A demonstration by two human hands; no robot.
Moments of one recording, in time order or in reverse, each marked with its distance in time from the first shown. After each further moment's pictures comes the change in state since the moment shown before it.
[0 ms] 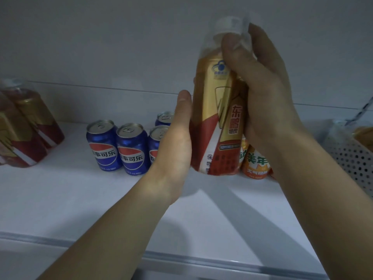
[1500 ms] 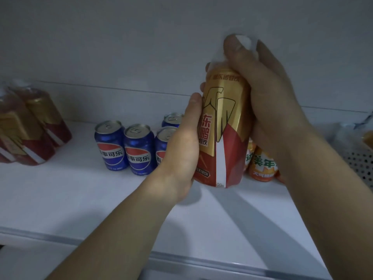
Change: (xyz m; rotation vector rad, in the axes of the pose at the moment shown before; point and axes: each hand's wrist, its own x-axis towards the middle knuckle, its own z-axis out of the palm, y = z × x) left_hand 0.003 0.002 -0.005 0.020 0.009 -0.027; right_hand 0.004 -0.001 0.001 -0.035 0.005 0.098
